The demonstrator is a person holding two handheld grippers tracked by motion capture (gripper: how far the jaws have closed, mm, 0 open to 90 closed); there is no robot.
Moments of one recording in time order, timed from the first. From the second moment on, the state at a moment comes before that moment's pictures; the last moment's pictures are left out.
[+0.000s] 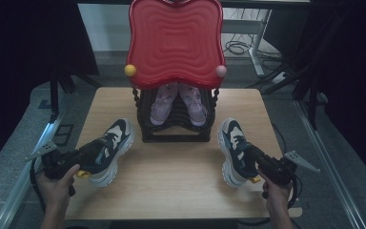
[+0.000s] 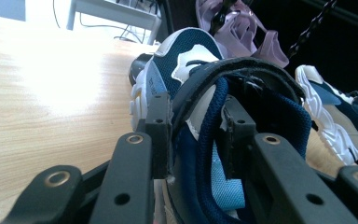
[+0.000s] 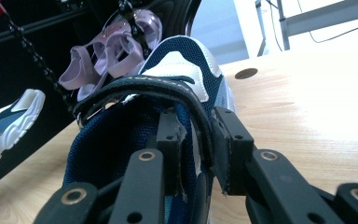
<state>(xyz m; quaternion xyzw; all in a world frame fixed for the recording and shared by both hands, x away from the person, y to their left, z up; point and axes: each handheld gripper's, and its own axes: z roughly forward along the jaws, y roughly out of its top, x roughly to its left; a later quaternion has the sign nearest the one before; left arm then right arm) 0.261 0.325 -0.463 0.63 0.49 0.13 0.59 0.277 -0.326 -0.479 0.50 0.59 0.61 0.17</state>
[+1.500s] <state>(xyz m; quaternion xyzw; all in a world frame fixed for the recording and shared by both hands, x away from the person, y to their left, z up) 0.289 0.336 -0.405 0.58 0.48 0.16 0.64 0.307 -0.321 -0.428 0.49 0.53 0.66 0.20</state>
